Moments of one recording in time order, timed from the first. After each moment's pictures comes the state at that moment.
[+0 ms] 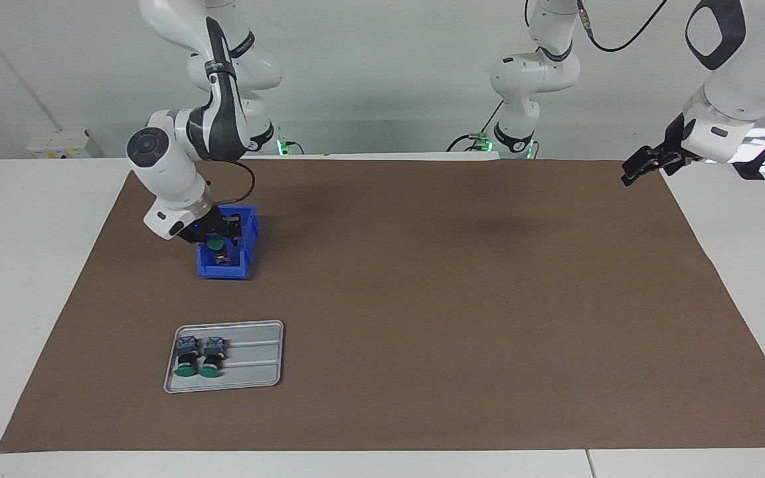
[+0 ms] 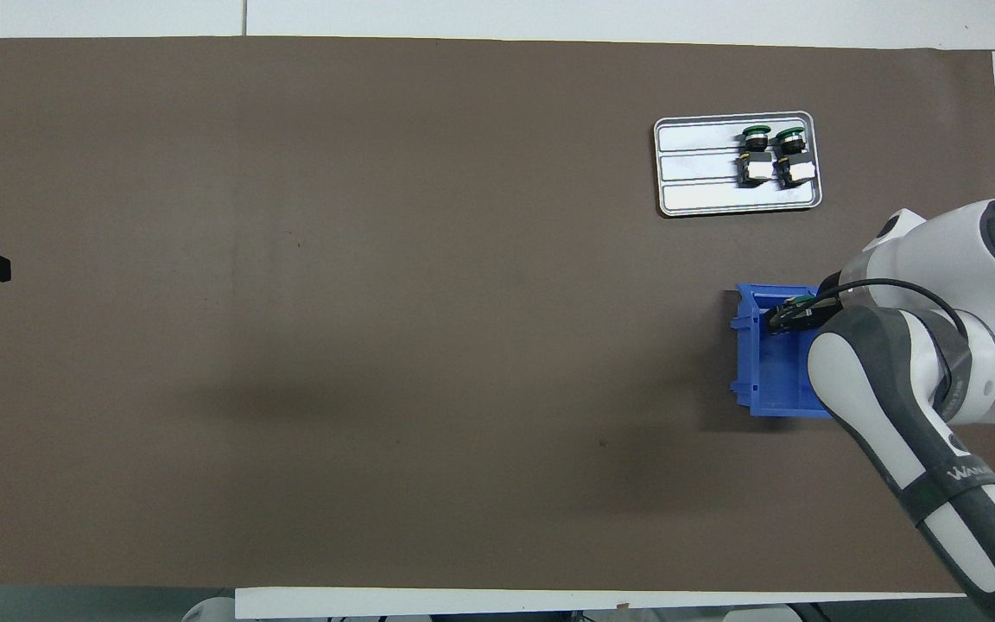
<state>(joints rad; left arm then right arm) 0.04 0.00 -0.05 -1.59 0.03 1.41 -0.14 0.02 -0.02 -0.01 -2.26 0.04 2.13 -0.13</state>
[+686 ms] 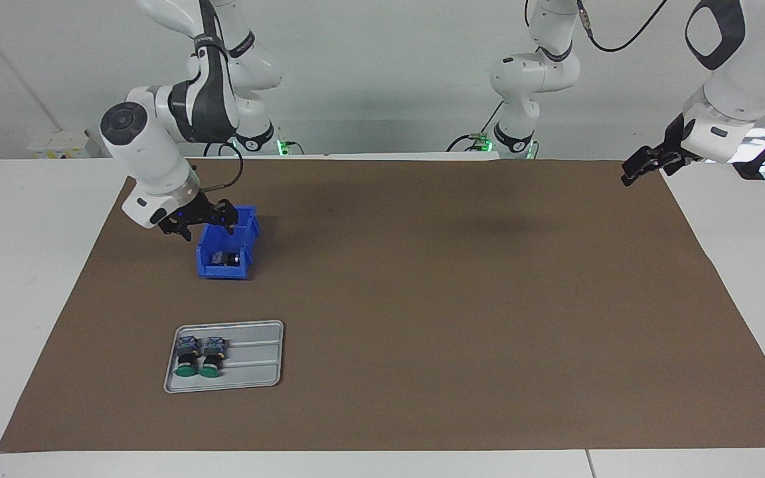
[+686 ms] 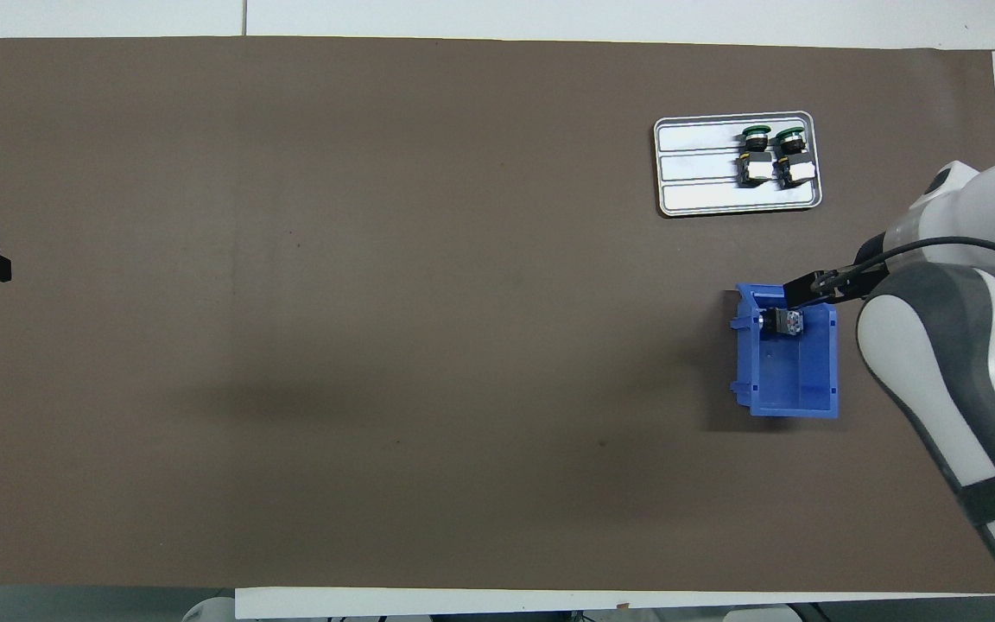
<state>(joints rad) 0.04 0.00 -0.05 -1.59 0.03 1.41 -0.14 0.02 -0.04 -0.02 -2.01 0.03 1.87 -0.13</state>
